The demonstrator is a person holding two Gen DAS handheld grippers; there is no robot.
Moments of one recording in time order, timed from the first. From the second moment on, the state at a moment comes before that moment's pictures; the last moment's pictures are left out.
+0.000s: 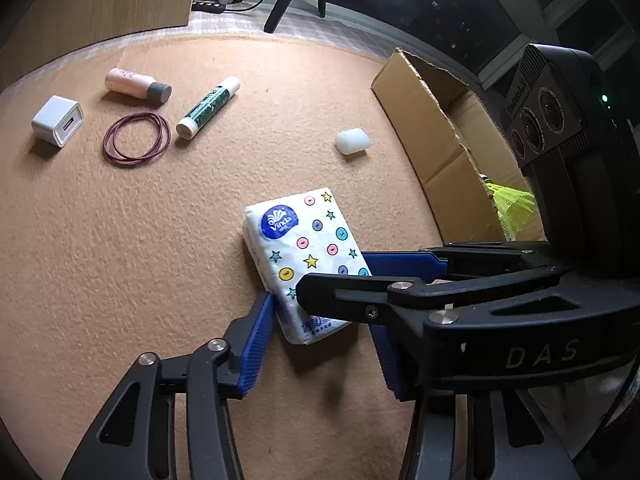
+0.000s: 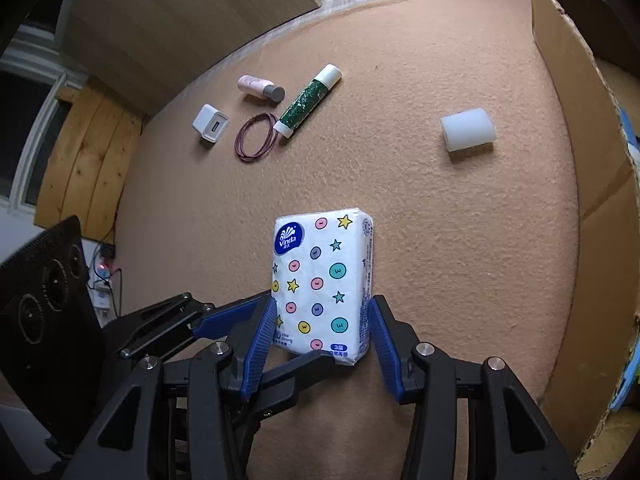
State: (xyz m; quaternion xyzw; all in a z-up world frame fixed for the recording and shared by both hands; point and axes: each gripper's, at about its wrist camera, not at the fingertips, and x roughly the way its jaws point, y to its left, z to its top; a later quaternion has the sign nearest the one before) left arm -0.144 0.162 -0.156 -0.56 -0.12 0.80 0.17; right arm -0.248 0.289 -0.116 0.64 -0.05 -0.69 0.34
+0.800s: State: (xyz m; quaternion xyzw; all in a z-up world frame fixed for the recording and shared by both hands) left arm -0.167 0.247 -0.084 -0.49 -0.08 0.84 0.23; right arm -0.263 0.376 -0.037 0.56 -0.07 -0.77 0.30
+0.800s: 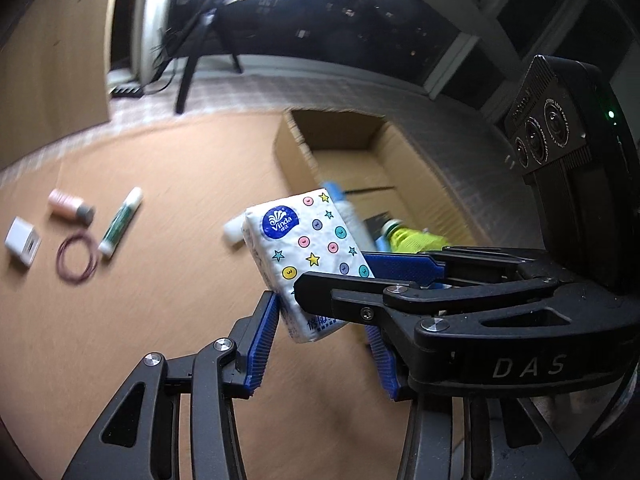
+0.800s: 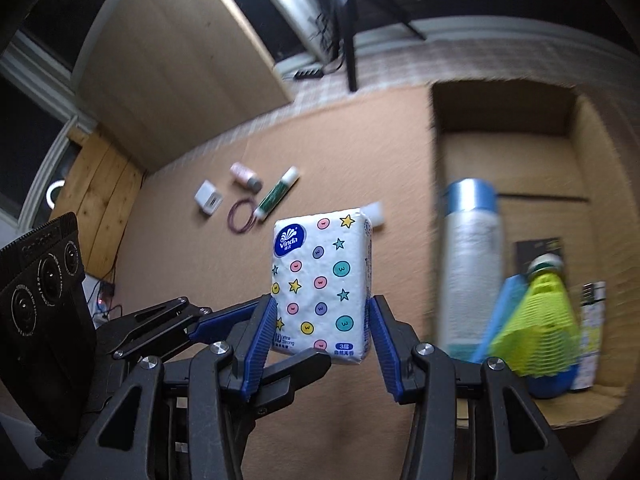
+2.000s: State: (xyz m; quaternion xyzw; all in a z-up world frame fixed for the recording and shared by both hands) left arm -0.215 0.329 -0.075 -0.47 -0.04 0.85 0.24; right arm -0.302 0.462 -0.026 0.53 -0.08 -0.82 0.21
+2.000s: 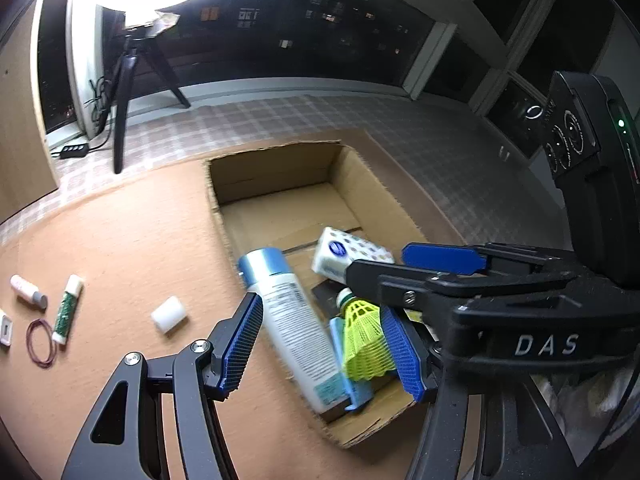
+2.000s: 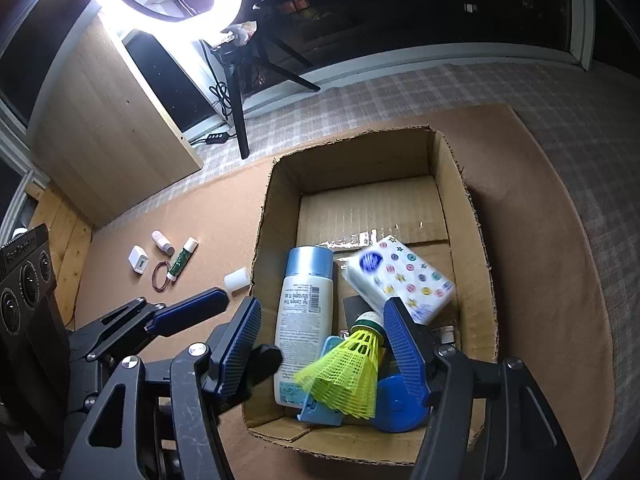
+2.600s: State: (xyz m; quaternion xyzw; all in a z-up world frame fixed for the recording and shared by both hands) left arm -0.216 0.174 -0.068 -0.46 -0.10 0.87 0.11; right arm -0.293 0.413 -0.022 0.51 -0.08 -0.82 0.23
